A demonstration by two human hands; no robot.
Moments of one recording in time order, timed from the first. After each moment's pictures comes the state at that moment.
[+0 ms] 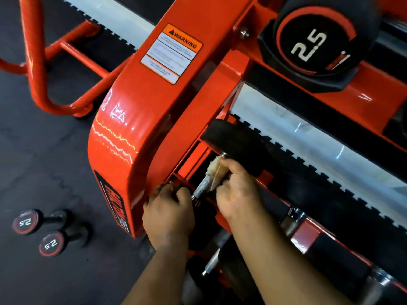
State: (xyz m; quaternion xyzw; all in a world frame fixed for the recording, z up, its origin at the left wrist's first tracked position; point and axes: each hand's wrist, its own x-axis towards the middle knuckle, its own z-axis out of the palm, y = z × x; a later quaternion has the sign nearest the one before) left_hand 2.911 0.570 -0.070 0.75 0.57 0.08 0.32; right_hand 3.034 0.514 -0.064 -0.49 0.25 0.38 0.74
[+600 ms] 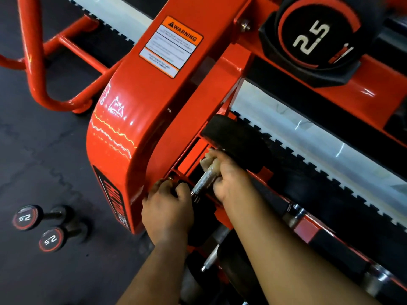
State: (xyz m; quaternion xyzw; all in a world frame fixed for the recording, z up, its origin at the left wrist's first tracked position) left_hand 2.910 0.569 -0.072 0.75 0.57 0.09 0.32; right_hand 3.049 0.534 -0.071 -0.51 0.29 0.44 0.69
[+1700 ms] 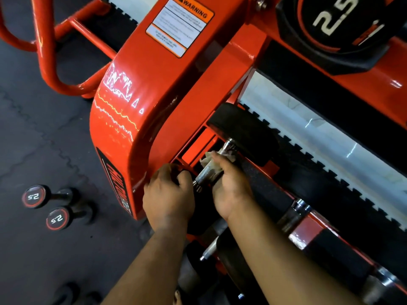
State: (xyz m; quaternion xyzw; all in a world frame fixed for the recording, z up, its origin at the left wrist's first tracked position) left_hand 2.912 0.565 -0.065 0.73 0.59 0.11 0.33; right_hand 3.014 0.504 -0.082 -0.49 0.21 0.47 0.71
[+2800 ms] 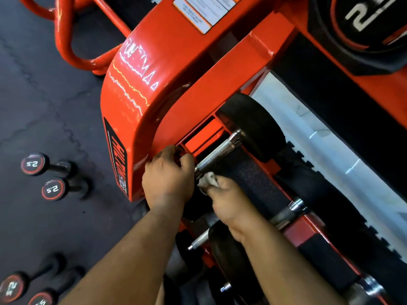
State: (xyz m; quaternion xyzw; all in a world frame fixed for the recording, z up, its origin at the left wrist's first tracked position) left_hand 2.914 0.566 -0.064 0.73 0.60 0.10 0.32; right_hand 2.983 0.457 -0.063 -0.73 -0.07 0.53 0.42
